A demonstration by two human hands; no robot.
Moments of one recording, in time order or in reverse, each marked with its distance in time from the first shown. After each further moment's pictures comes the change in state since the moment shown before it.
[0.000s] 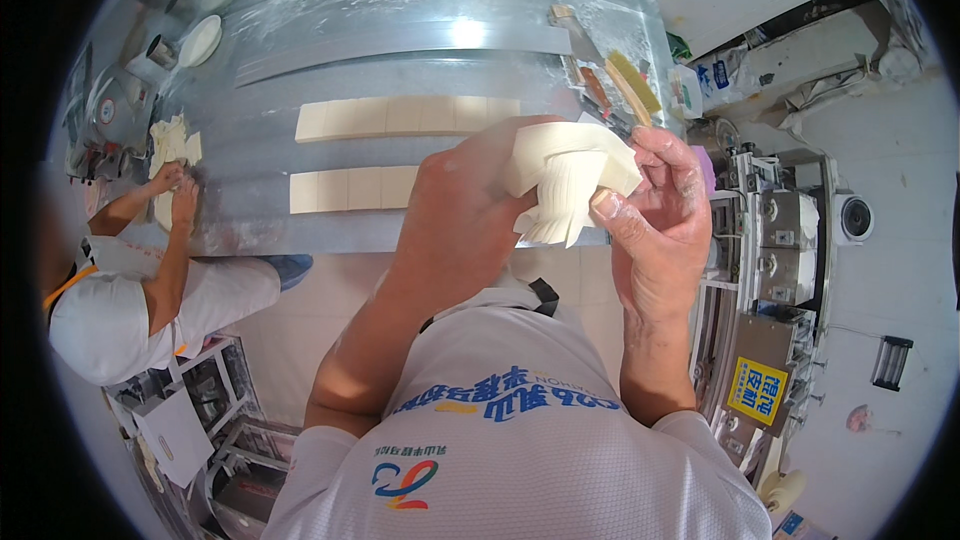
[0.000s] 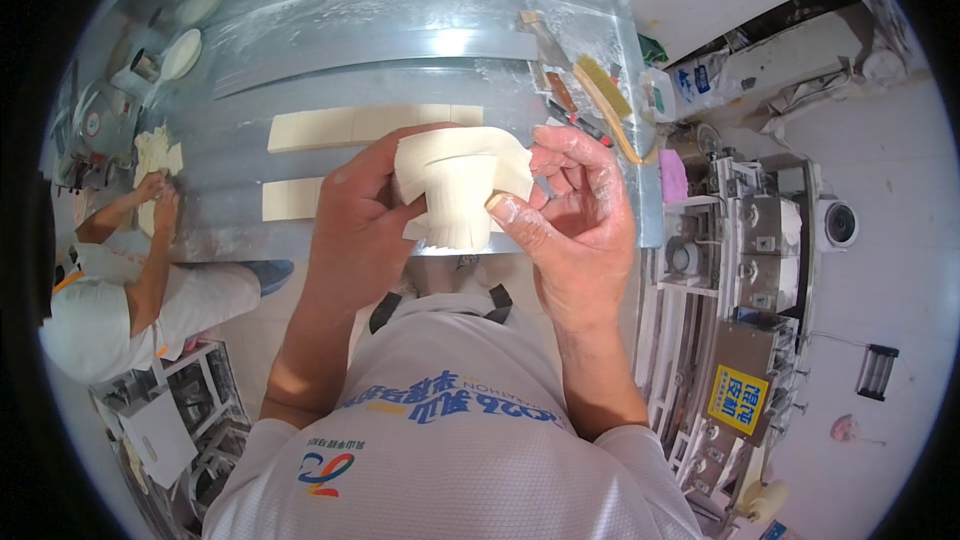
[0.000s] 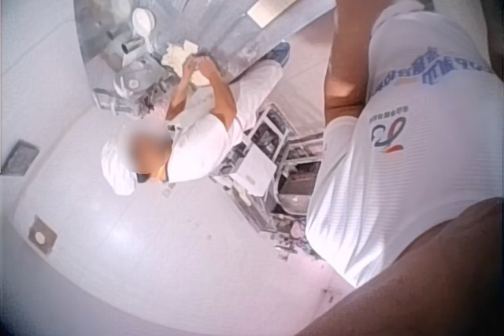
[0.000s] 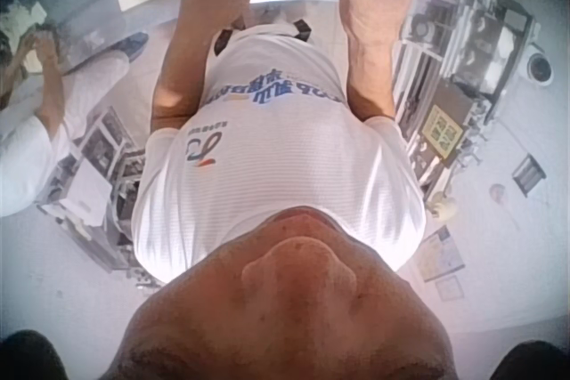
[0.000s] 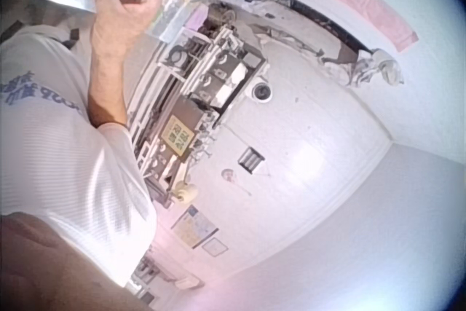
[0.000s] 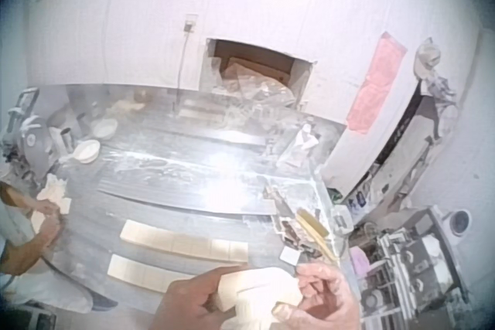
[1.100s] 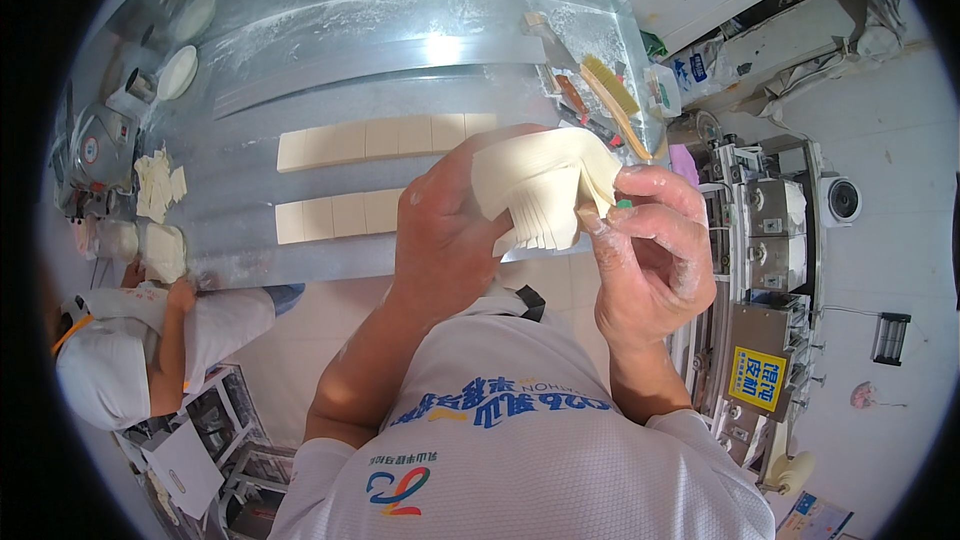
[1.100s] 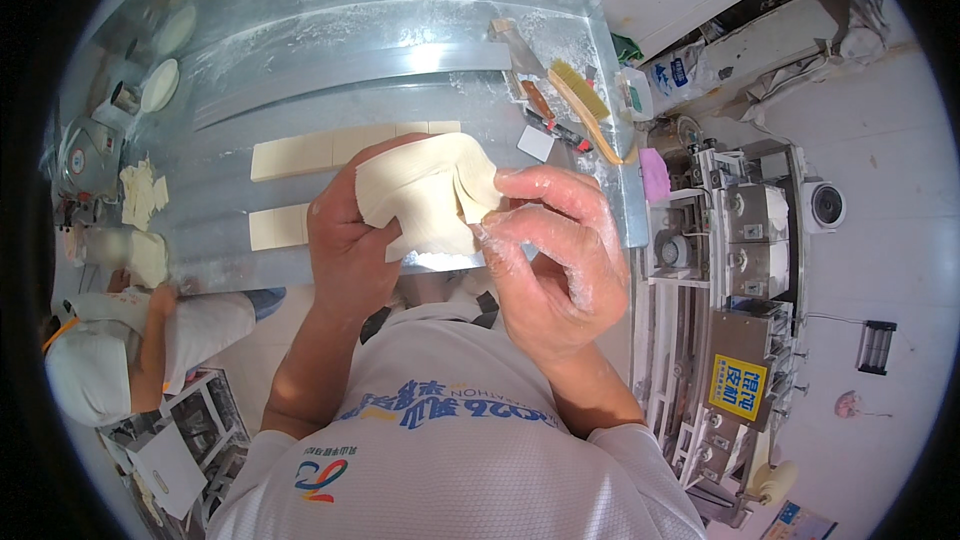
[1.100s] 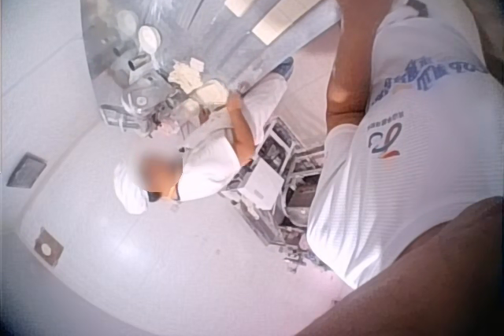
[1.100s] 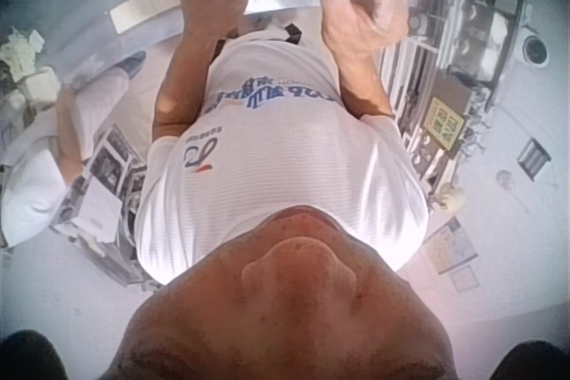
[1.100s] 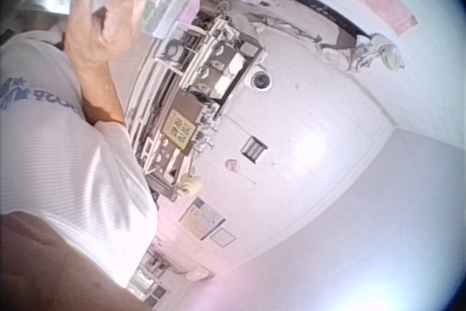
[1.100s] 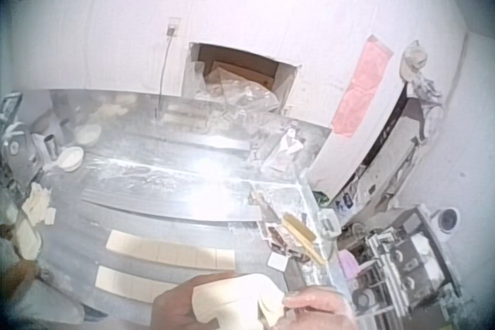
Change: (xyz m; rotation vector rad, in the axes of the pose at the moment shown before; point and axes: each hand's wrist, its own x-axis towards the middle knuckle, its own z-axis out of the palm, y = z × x) left_hand 0.016 -0.016 0.008 -0.170 0.060 0.115; right_hand 0.007 -0.001 0.004 -0.628 0.017 -0.676
